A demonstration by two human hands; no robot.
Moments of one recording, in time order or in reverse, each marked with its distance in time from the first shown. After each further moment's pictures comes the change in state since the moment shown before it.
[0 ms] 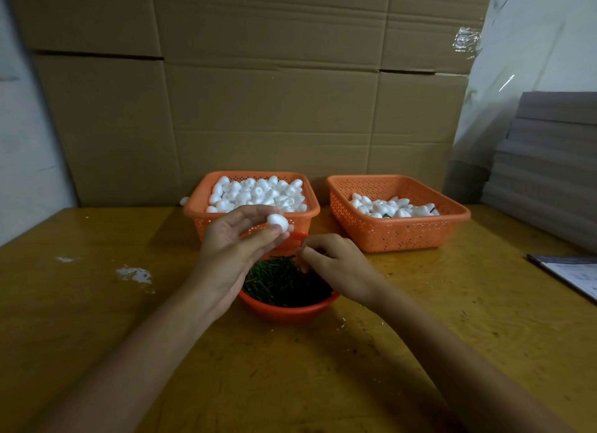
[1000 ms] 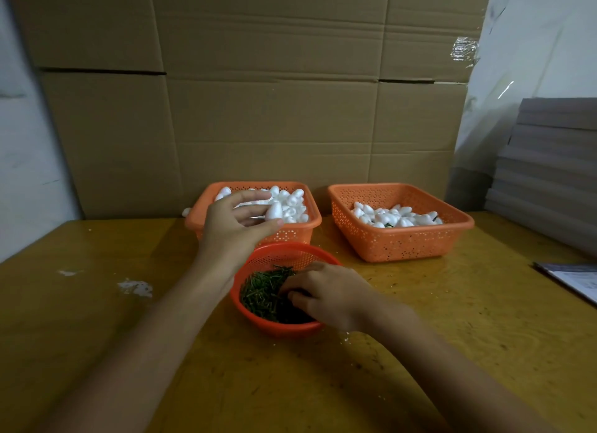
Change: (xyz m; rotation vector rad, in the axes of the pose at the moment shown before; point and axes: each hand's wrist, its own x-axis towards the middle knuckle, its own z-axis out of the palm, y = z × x) left_hand 0.033 0.017 0.007 0.496 0.205 0.105; right_hand 0.004 -0.001 0.010 -0.582 -0.330 -0.094
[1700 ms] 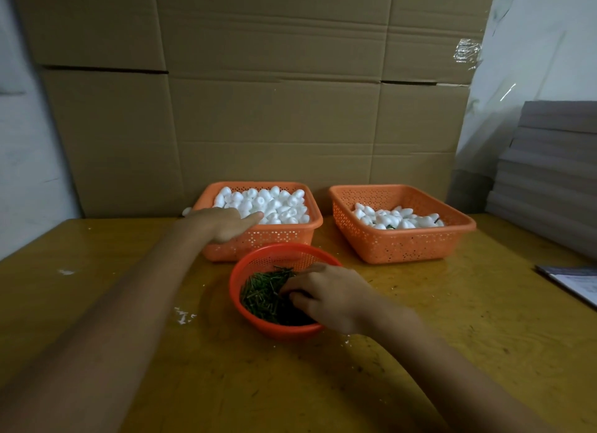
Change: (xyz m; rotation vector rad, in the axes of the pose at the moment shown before) left_hand 0.106 -0.036 -0.036 1.282 -0.489 -0.296; right_hand 0.001 0.003 0.002 -0.020 -0.008 0.004
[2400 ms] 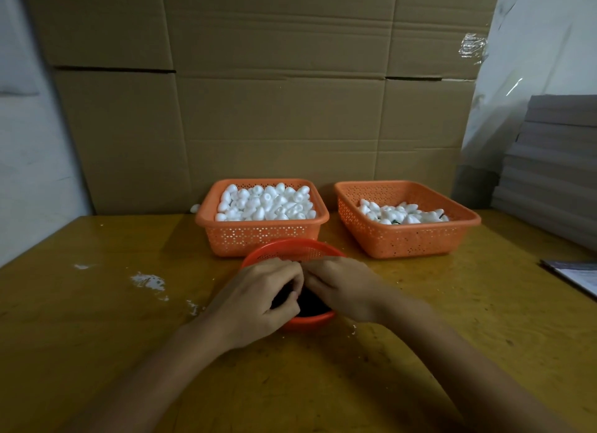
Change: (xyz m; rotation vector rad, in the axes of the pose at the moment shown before) left_hand -0.129 0.023 0.087 -0.301 0.433 0.858; right_hand -0.006 0.001 0.000 0.129 0.139 -0.060
